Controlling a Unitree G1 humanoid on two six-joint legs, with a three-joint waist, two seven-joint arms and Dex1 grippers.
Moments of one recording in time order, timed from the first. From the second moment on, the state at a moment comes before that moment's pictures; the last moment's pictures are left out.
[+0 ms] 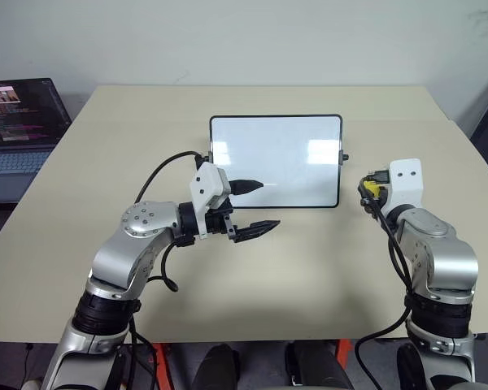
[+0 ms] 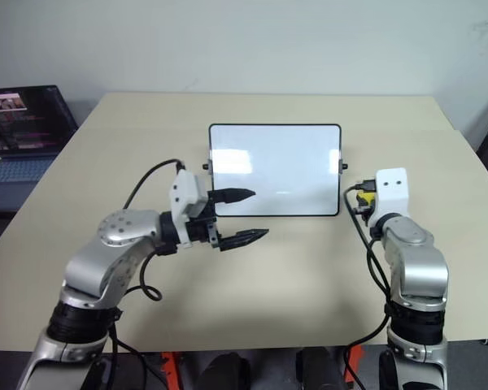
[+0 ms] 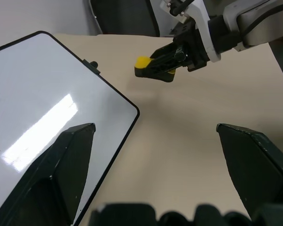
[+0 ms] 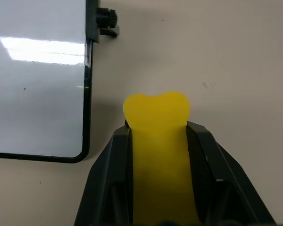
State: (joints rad) left arm -0.45 0.55 -0.11 -0.29 -0.42 0.46 -0.92; right arm -0.43 -0.23 -0.22 -0.40 -0.02 1.15 0.20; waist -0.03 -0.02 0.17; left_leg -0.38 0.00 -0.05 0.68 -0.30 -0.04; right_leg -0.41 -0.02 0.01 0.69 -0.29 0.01
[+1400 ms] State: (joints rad) left arm -0.42 0.54 -0.15 -0.29 -0.37 0.43 -0.89; right arm -0.38 -0.24 -0.21 -0.23 0.06 1.04 0.13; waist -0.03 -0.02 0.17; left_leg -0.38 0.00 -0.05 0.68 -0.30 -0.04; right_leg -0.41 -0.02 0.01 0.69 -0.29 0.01
